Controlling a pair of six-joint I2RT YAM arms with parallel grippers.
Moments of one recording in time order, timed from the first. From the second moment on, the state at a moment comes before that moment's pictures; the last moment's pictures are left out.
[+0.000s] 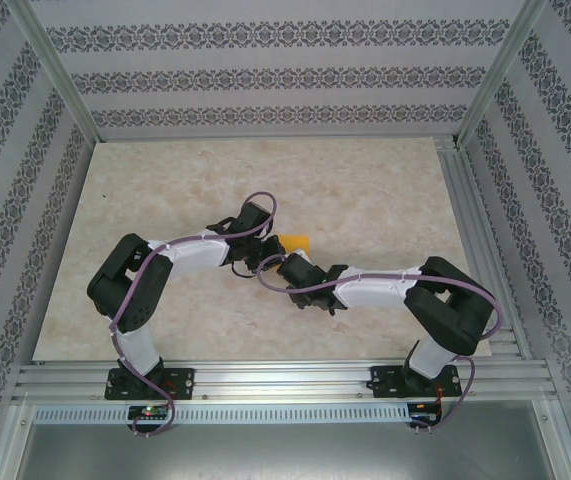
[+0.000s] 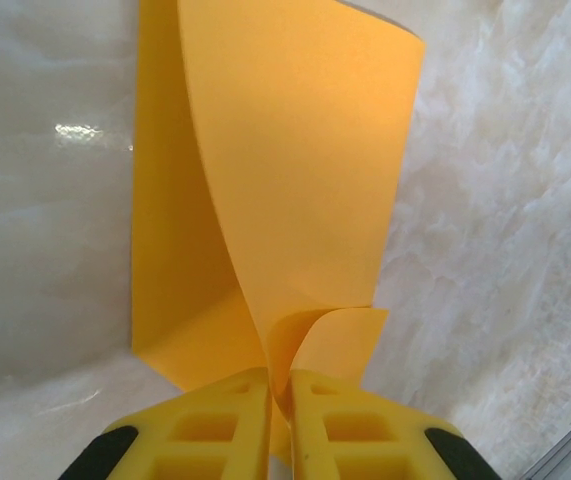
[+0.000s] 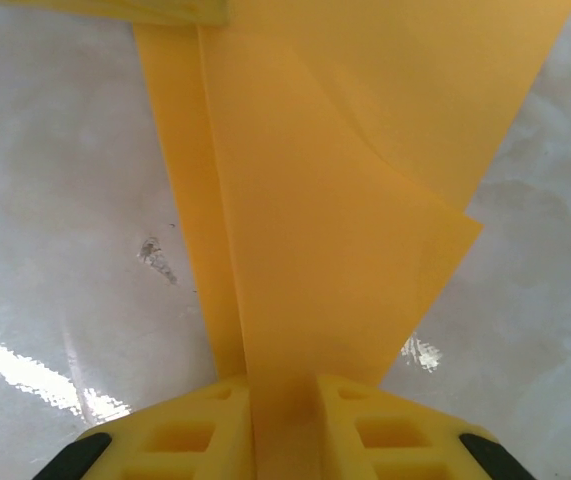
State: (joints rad) left arm -0.64 1.80 1.05 -0.23 0.36 -0.96; right arm 0.95 1.64 0.79 -0.30 0.28 0.34
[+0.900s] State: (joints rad) left arm -0.62 1.67 1.07 -0.33 0.31 -0.91; right arm 0.94 1.62 0.78 -0.29 0.25 0.35
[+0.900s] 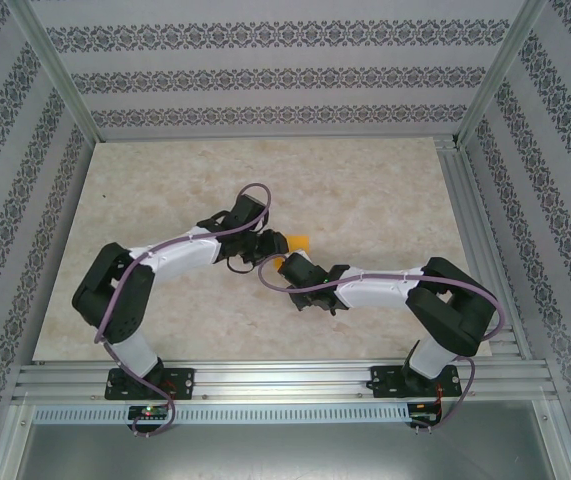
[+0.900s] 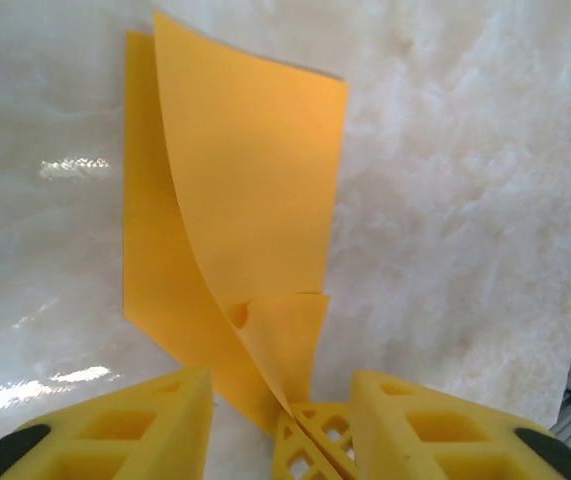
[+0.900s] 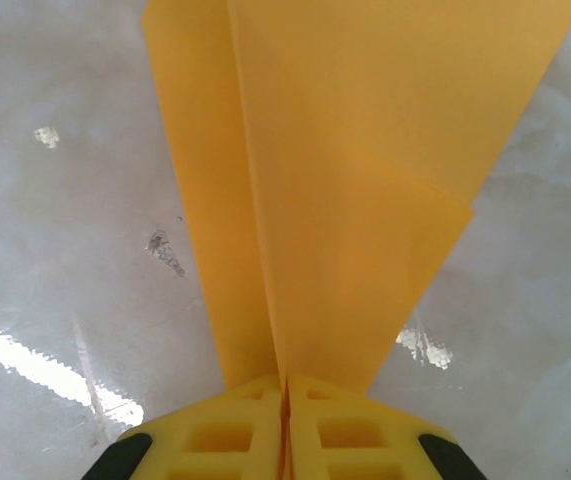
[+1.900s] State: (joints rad) left arm -0.66 1.84 1.05 -0.21 0.37 -0.95; right arm 0.76 1.51 0.61 -0.08 -0.05 0.38
